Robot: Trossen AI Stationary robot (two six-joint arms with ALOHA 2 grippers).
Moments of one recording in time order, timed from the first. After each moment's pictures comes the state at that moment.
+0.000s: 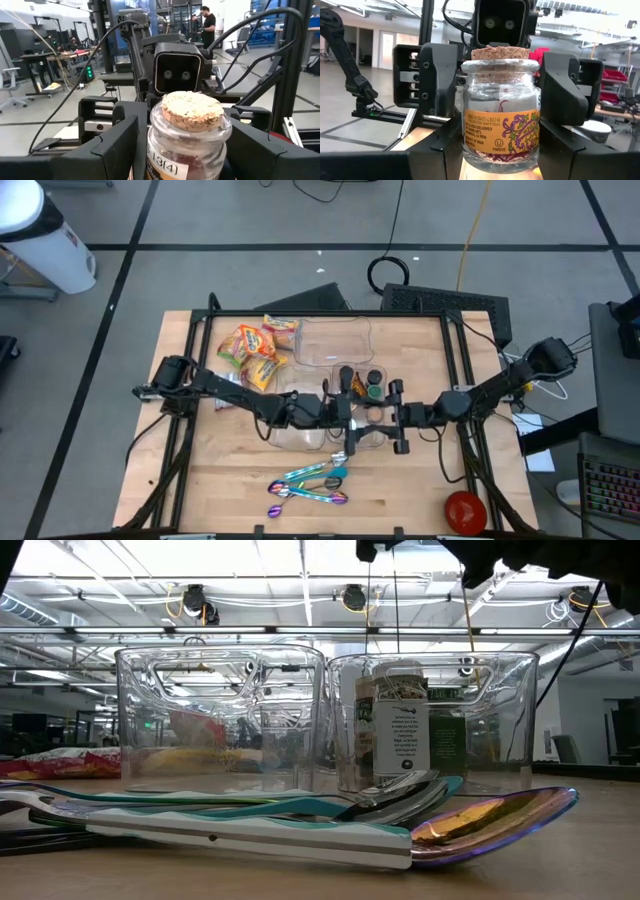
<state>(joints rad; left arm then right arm) -0.23 1.94 1.34 0.54 -0.21 0.05 0.39 1.24 0.35 1.19 0.29 -0.21</state>
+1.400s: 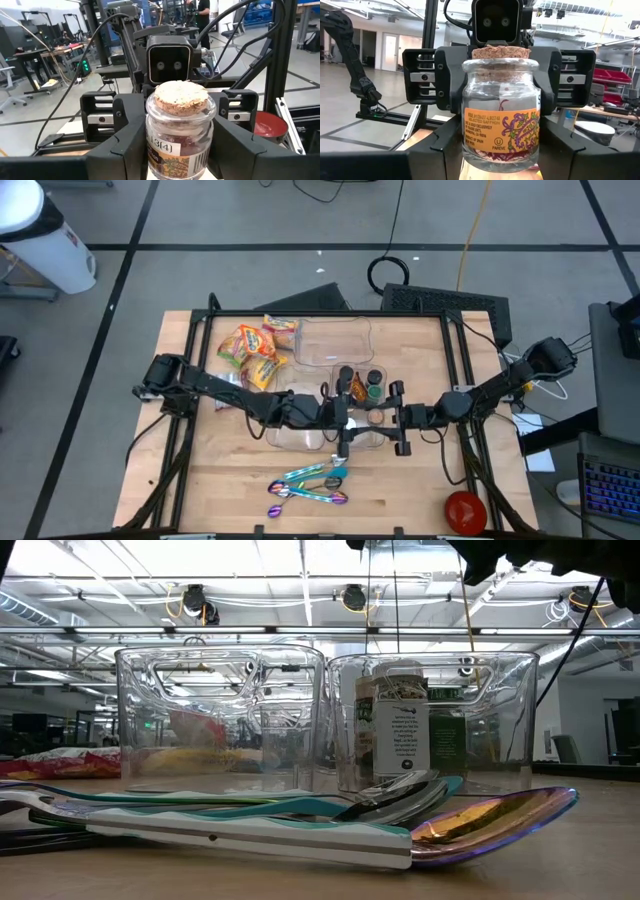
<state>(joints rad) -0.25 1.88 1.34 0.40 -0.20 0.10 0.40 1.24 0.35 1.19 0.29 -0.21</state>
